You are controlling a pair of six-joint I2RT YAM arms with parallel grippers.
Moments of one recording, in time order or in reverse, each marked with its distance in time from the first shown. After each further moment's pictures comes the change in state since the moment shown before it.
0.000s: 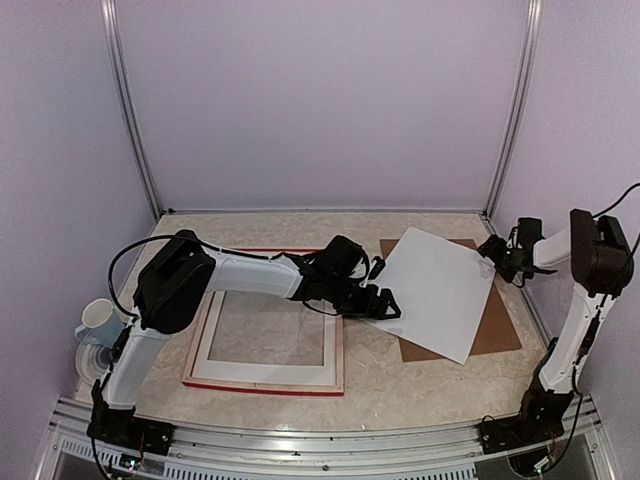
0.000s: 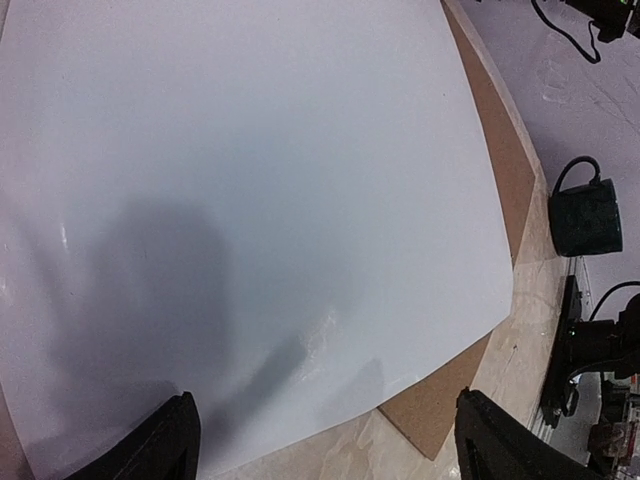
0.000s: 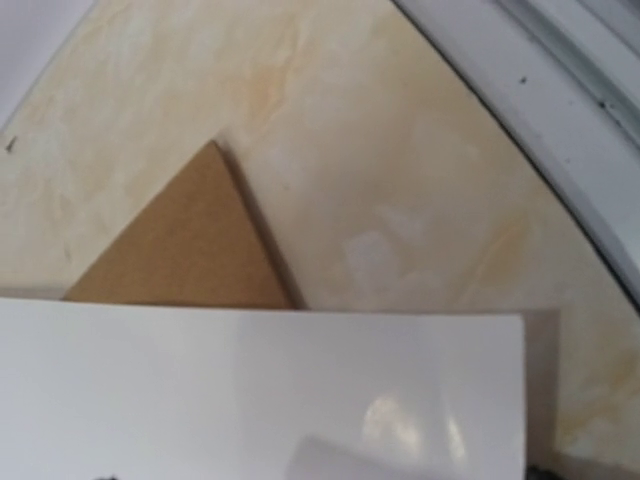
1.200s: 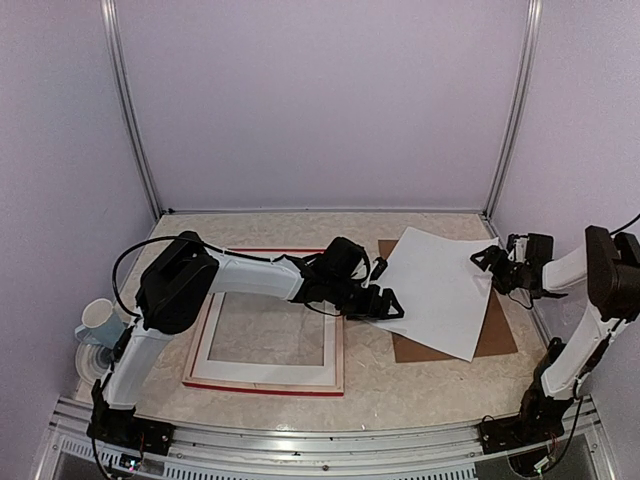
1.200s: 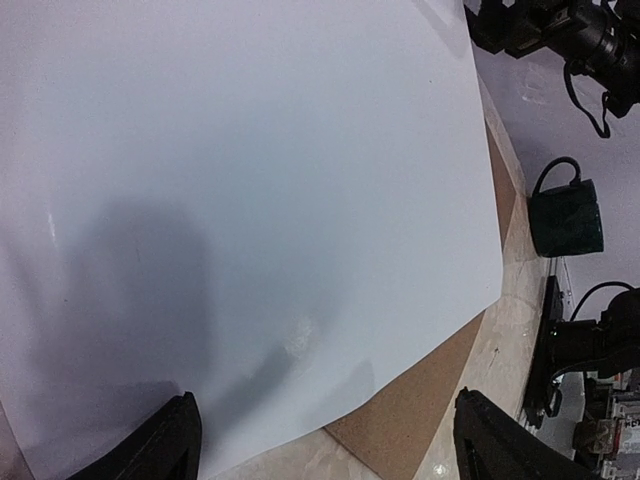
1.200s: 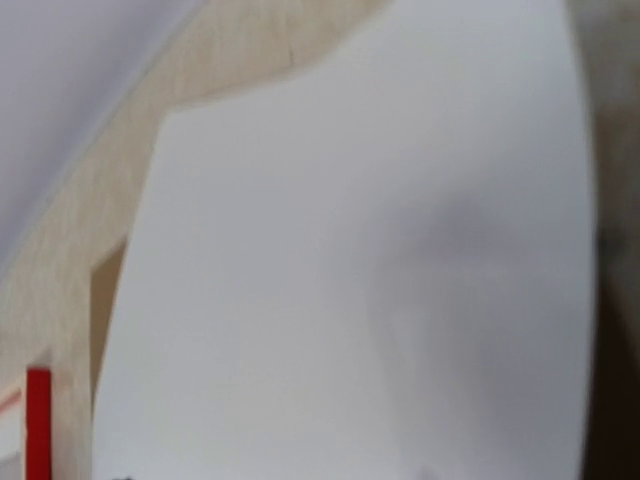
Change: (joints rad) left arm 0.000 0.017 0.000 0.055 0.045 -0.043; right arm -0.001 -0.241 -0.309 0.168 -0.298 0.008
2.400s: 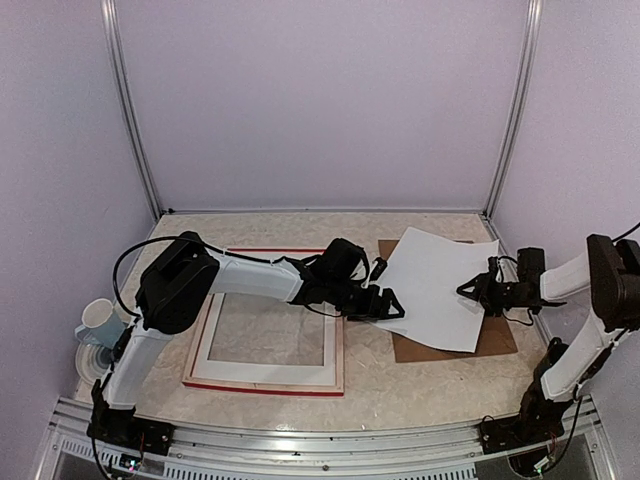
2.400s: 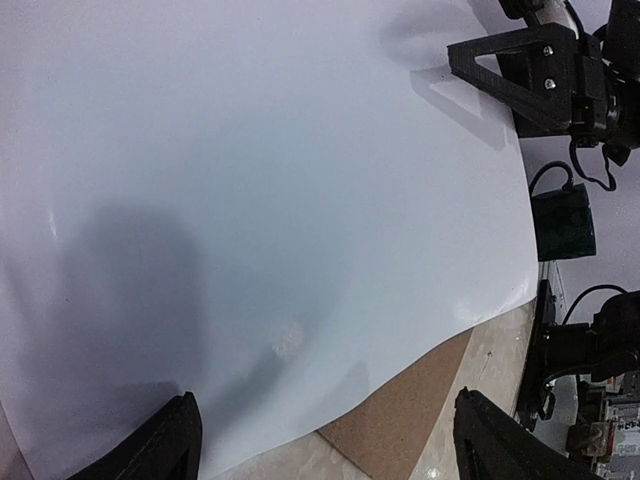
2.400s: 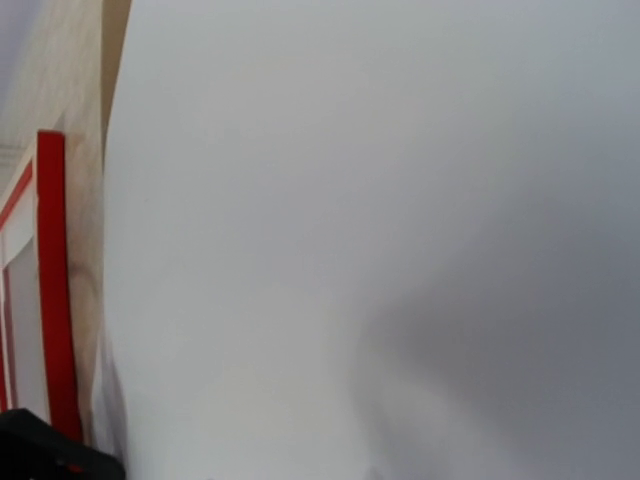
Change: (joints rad) left arm 0.000 0.000 -0.021 0.042 0.009 -0.022; right arm 0.063 -0.084 -0.106 -0.238 -0.178 -0.107
